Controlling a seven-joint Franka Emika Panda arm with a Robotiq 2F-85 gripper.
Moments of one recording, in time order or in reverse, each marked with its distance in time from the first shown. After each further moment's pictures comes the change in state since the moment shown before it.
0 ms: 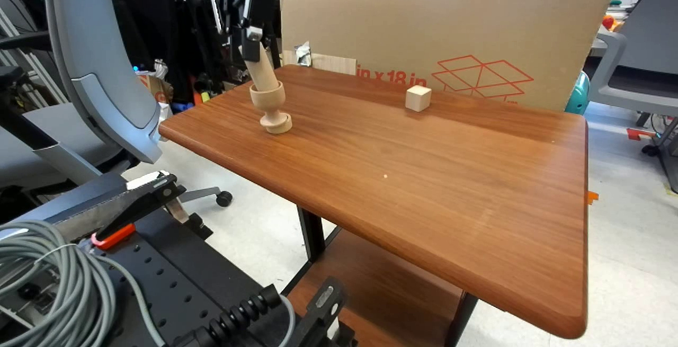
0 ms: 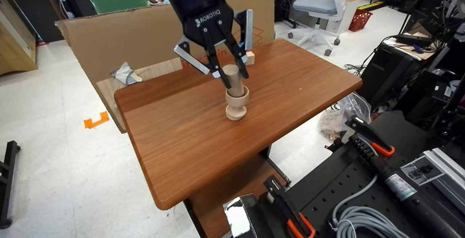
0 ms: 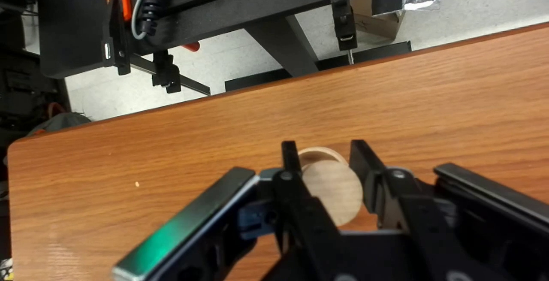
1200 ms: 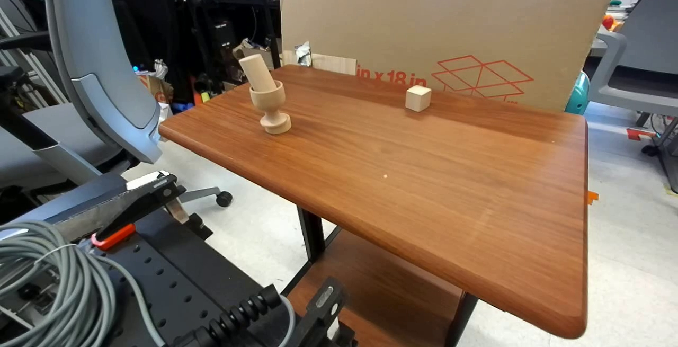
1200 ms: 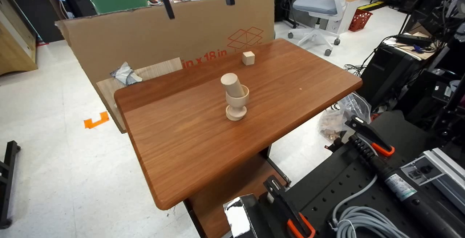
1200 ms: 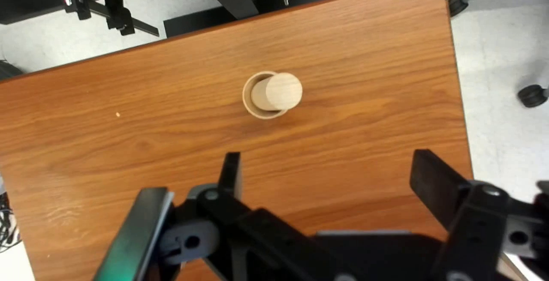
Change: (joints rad) arm -0.026 -0.192 0.003 -0.003 0.094 0.087 -0.058
